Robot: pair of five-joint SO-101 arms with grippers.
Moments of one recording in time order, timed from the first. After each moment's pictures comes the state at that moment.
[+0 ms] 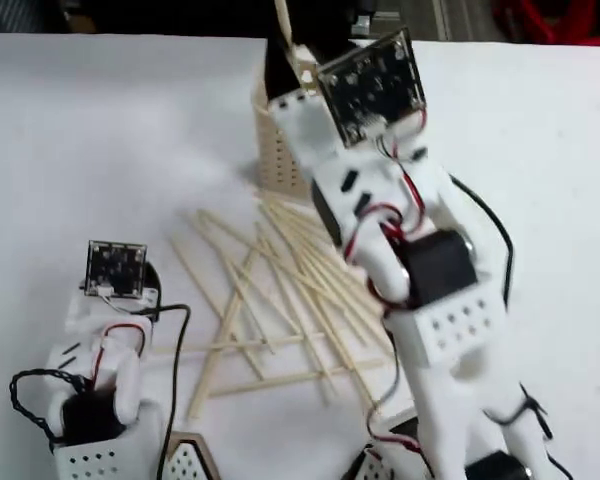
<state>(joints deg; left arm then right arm) -15.3 -104.0 88.9 58.8 -16.1 -28.0 -31.3 3.2 33.2 15.0</state>
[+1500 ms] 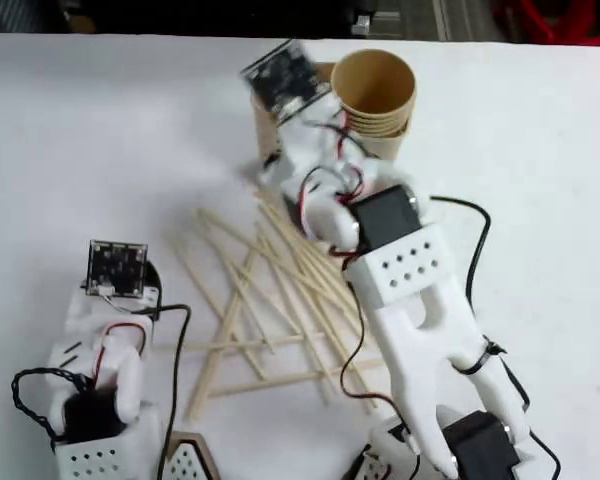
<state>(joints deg) -15.3 -104.0 90.1 57.2 -16.1 -29.9 -19.4 3.8 66.3 15.0</state>
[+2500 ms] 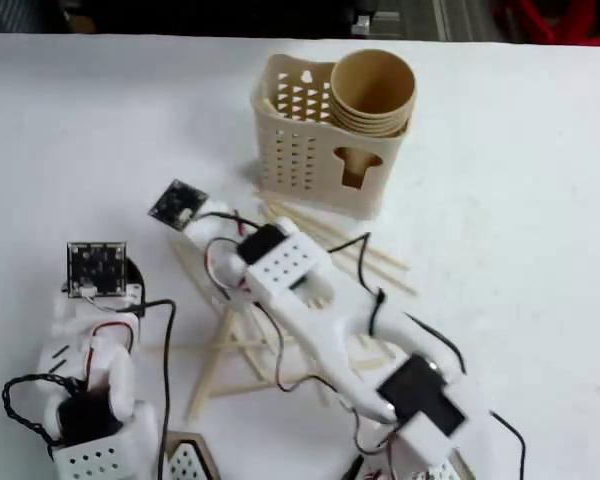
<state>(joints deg) -20.7 -104.0 90.1 55.6 -15.6 -45.5 3.3 19.1 58.0 18.0</state>
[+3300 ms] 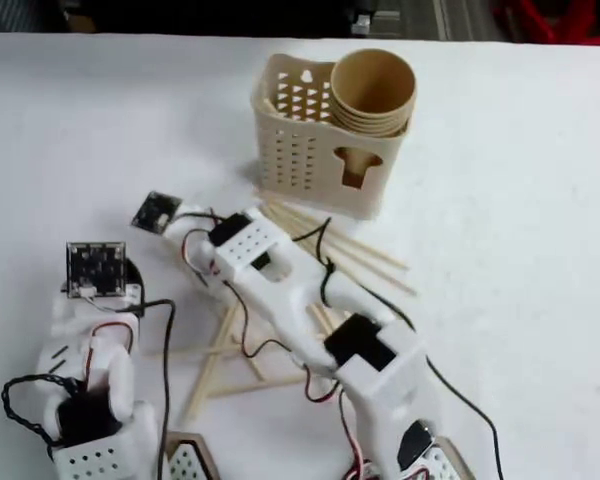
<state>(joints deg) -20.9 -104.0 90.1 55.6 -15.6 -45.9 24.8 3.4 57.6 24.7</state>
